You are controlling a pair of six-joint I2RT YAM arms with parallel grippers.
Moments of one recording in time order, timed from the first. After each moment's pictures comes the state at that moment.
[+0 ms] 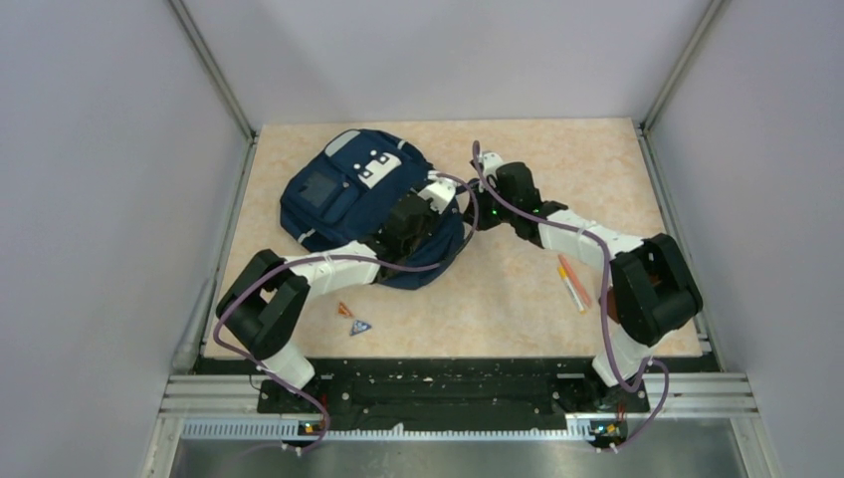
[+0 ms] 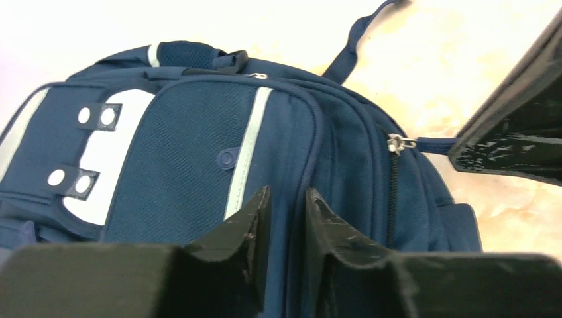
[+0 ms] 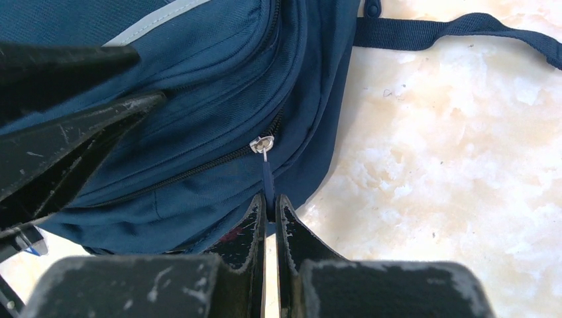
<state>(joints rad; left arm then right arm) -0.71 1.64 0.92 0.38 -0.36 0.22 0.51 1.66 1.07 -0.01 -0.23 0.17</state>
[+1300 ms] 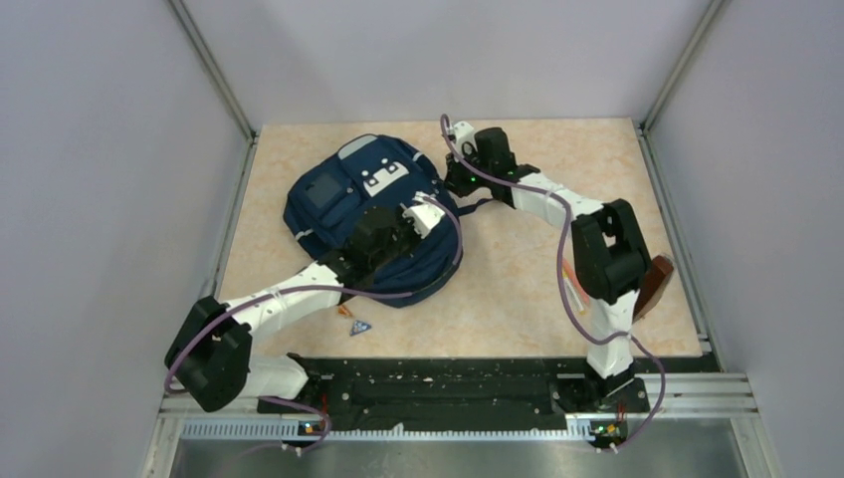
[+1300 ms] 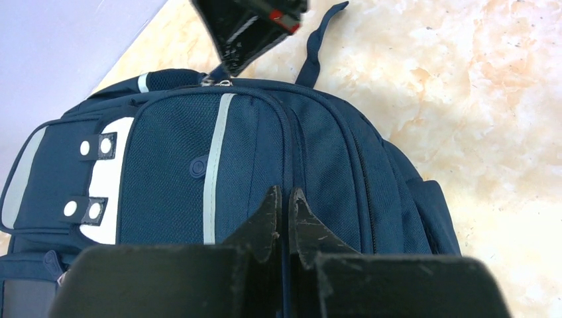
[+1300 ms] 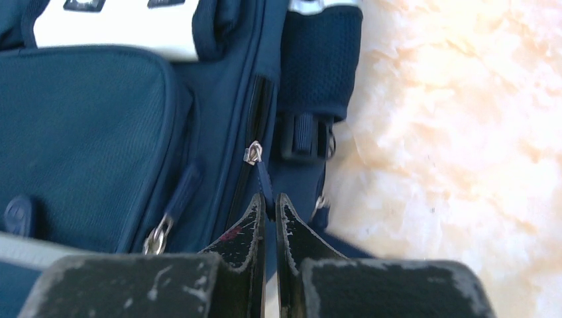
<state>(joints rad) -0.70 1.31 0.76 0.24 0.01 0.35 0.49 1.96 1.47 -0.07 -0.30 -0.04</state>
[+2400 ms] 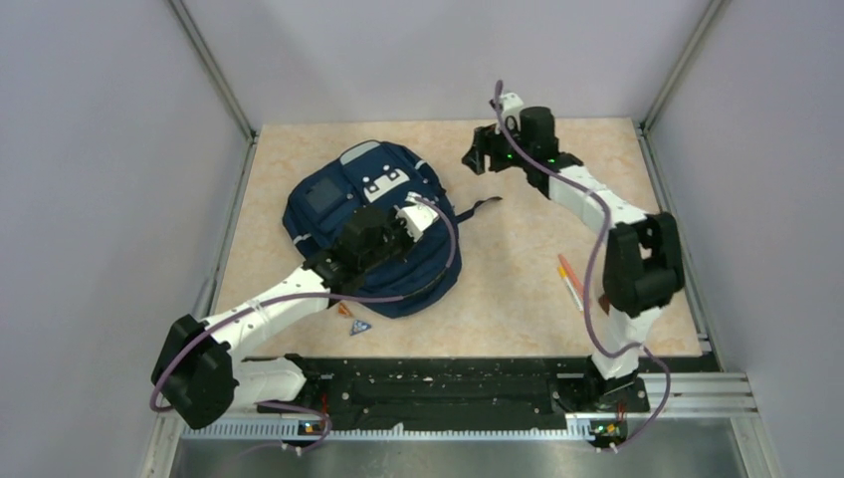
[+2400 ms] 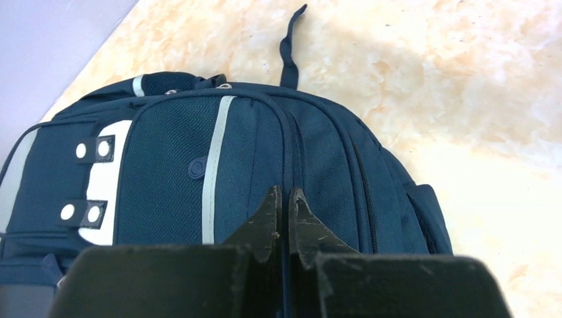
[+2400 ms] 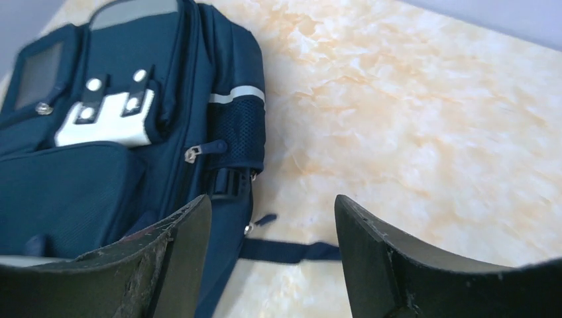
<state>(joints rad) -0.69 1.20 0.77 0.08 0.08 0.32 0.37 1.91 1.51 -0.04 -0.35 0.08</state>
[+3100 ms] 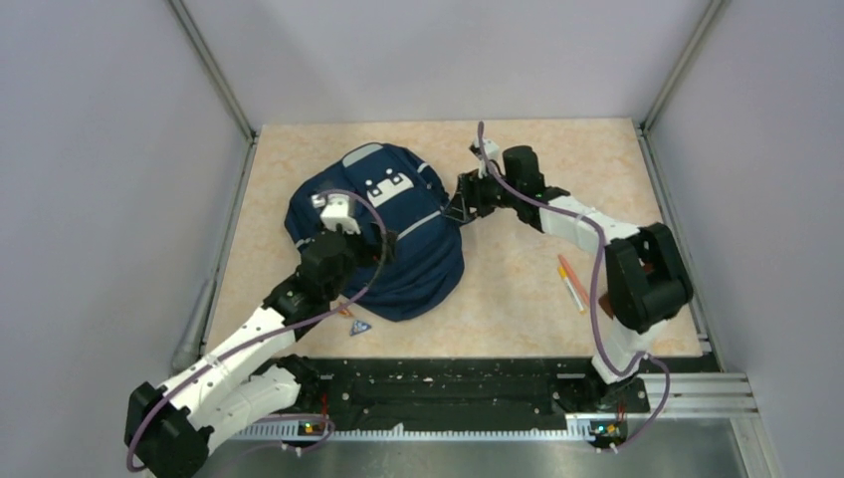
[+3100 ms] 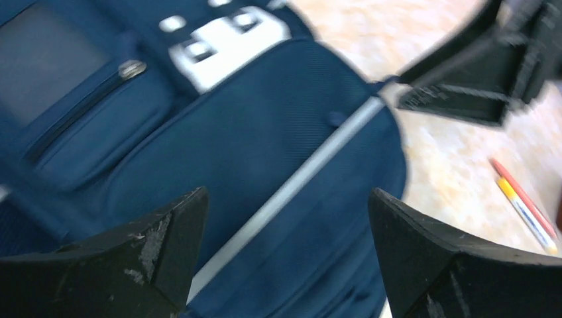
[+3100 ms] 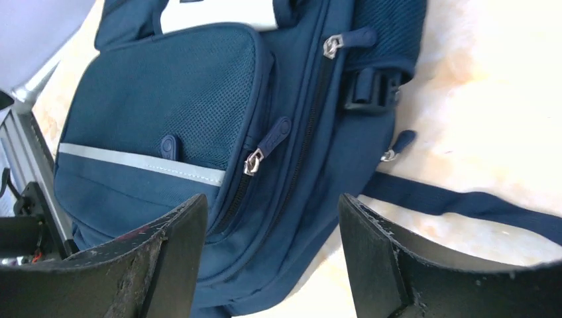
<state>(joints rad) -0.66 0.90 0.62 0.03 -0.26 -0.33 0.43 1.70 1.17 0.03 -0.53 0.19</state>
